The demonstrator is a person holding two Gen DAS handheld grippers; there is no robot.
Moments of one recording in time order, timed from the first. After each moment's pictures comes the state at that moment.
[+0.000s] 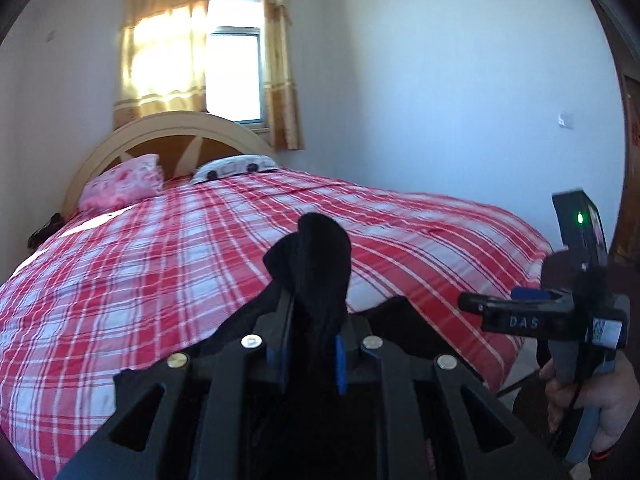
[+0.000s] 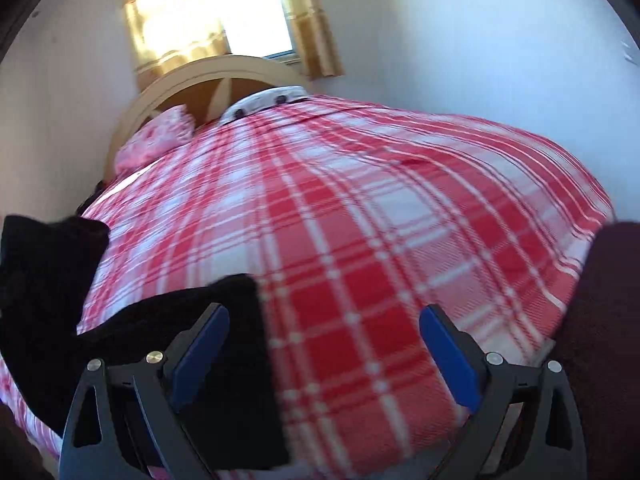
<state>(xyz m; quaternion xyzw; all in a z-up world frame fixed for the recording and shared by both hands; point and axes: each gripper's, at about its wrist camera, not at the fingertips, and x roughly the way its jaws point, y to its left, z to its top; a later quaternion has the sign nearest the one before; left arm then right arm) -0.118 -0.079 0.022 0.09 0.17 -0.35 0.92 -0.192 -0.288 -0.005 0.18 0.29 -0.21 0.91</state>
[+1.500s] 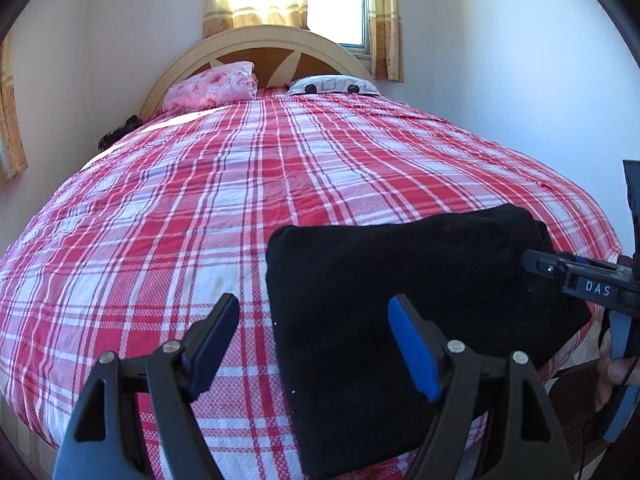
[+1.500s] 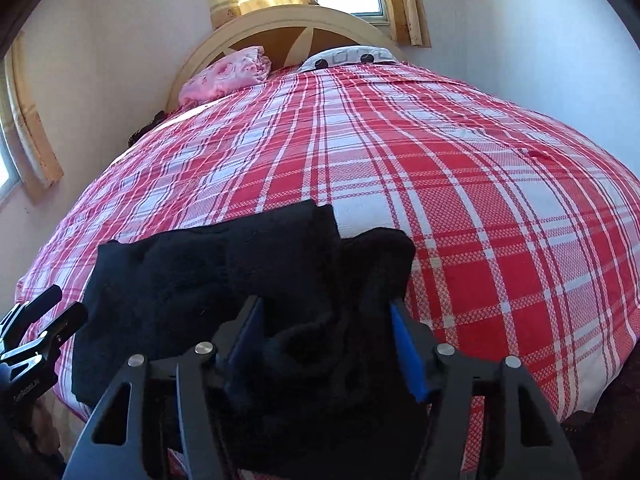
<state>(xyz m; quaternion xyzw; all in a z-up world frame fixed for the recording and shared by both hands) -0.071 0.025 -0.016 0.05 0.32 -0.18 0.93 -0.134 -0.212 -0.017 0.12 0.36 -0.07 0.92</state>
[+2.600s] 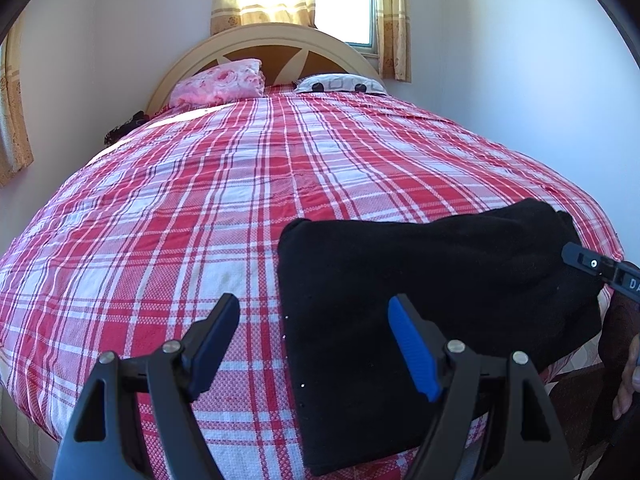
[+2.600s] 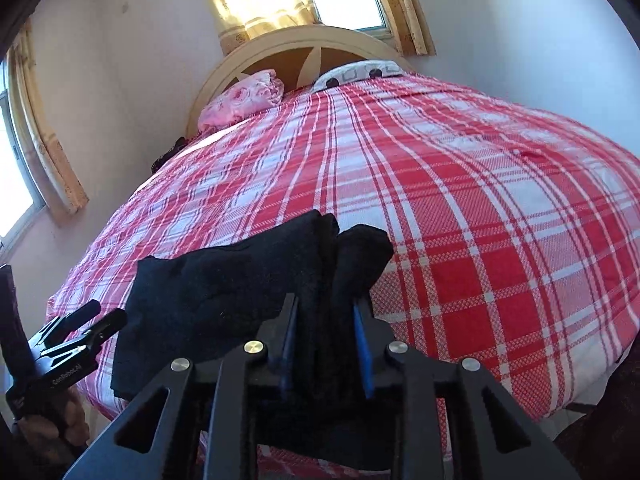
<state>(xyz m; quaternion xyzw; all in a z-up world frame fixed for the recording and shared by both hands) -0.073 0.029 -0.014 0.05 0.32 -0.17 0.93 -0.170 -0.223 0.004 0.16 0.32 -0.03 0.94</state>
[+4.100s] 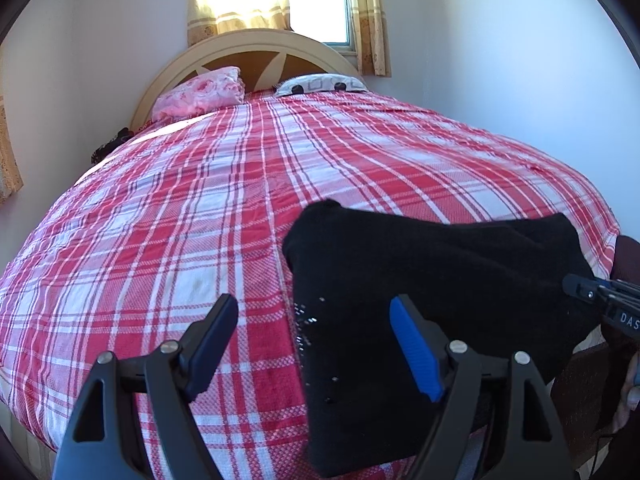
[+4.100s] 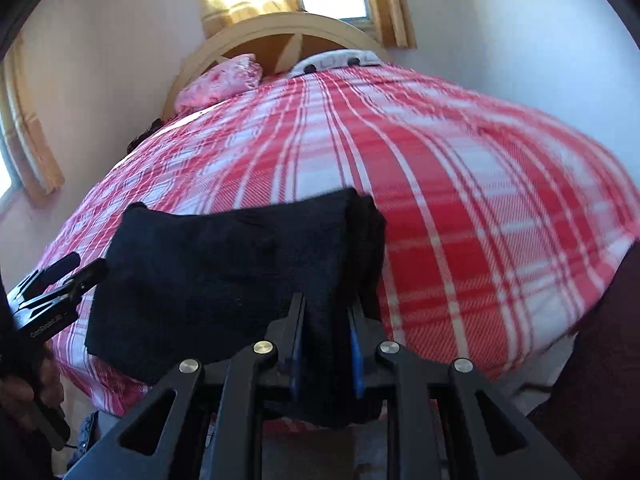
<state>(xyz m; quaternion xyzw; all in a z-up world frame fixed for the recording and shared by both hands) -0.082 0.000 -0.022 0.09 0.32 -0.20 0.92 -0.205 -0.229 -0.021 0.14 0.35 -0.08 0.92</state>
